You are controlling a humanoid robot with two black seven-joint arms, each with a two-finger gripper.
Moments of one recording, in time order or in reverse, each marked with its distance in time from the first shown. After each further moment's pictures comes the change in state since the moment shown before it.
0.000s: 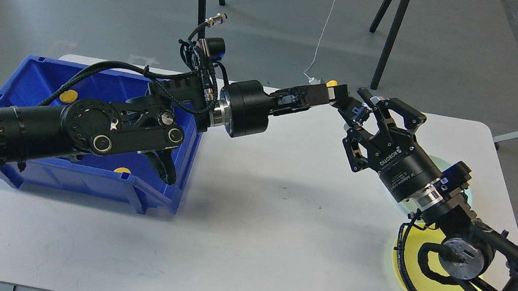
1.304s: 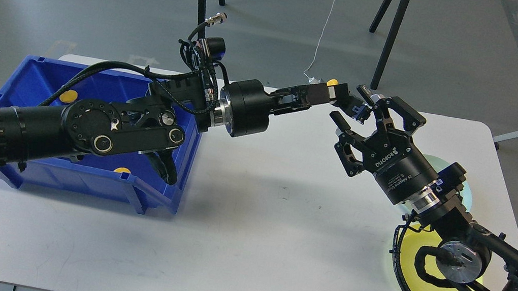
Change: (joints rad) left arm 0.000 -0.002 0.000 0.000 0.001 0.010 0.000; right arm -0.015 0.000 0.007 0.046 0.006 0.008 0.000
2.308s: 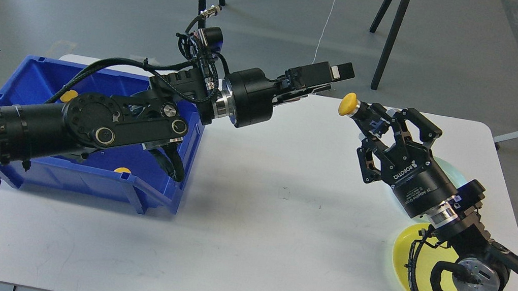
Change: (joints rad) left arm 0.002 -0.005 -0.044 0.006 -0.082 -0.006 0.000; right arm -0.219 -0.093 0.162 0.079 -0.002 -0.017 0.000
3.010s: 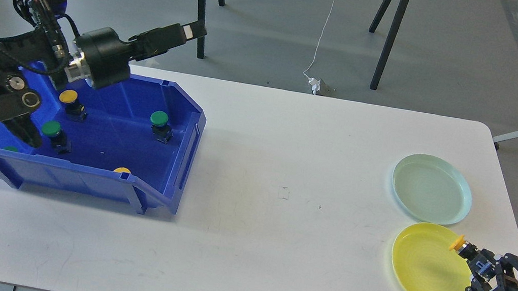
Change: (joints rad) left arm 0.134 0.601 -0.070 -0.052 0.500 -0.029 0.000; right arm -0.609 -0.152 0.231 0.093 0.000 -0.381 0.000
